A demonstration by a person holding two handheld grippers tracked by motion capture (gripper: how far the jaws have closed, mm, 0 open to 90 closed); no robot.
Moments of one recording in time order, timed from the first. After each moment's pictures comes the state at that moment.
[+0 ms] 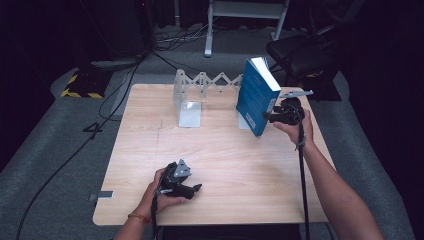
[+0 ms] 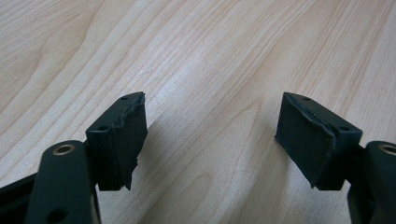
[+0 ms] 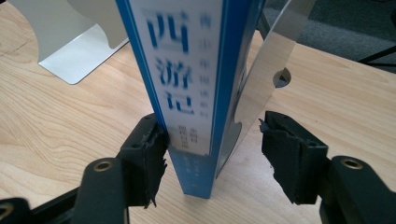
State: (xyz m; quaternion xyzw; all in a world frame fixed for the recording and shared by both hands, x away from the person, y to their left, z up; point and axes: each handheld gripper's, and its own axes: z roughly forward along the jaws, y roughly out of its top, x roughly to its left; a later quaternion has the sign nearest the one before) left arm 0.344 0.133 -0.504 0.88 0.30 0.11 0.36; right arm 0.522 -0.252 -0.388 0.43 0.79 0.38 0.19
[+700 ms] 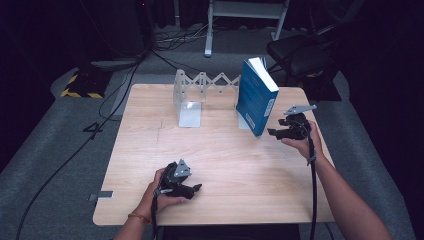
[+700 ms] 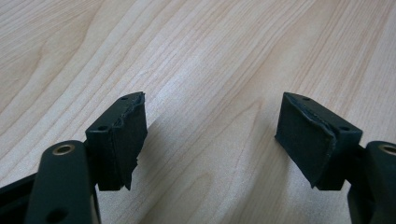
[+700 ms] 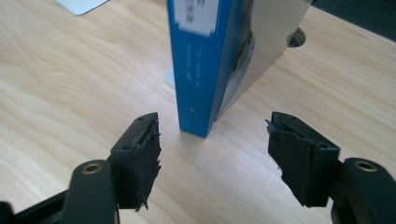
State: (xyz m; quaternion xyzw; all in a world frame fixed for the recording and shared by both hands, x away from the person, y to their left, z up) left arm 0.345 0.133 -0.504 0.88 0.30 0.11 0.36; right arm 0.494 -0.277 -0.416 0.37 0.84 0.35 0.19
